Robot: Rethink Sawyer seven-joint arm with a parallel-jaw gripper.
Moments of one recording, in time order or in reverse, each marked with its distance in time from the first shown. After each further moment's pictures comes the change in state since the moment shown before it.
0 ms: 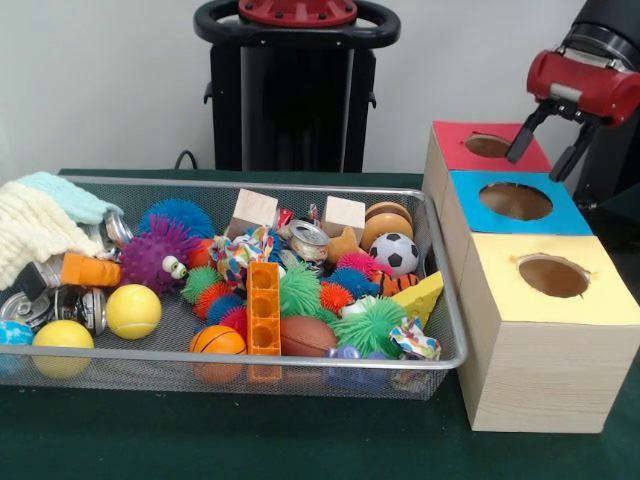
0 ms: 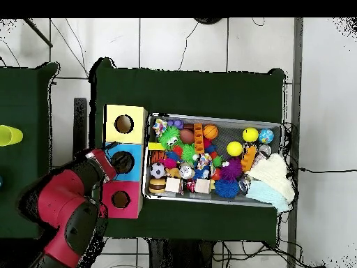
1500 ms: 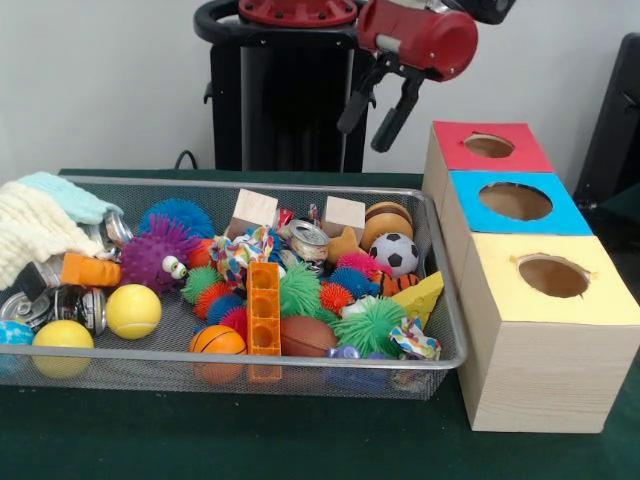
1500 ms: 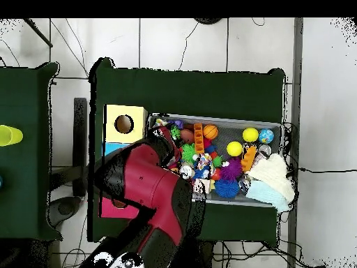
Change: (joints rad) arm -0.468 -0.394 0.256 0.003 -0.473 -0.066 -0.011
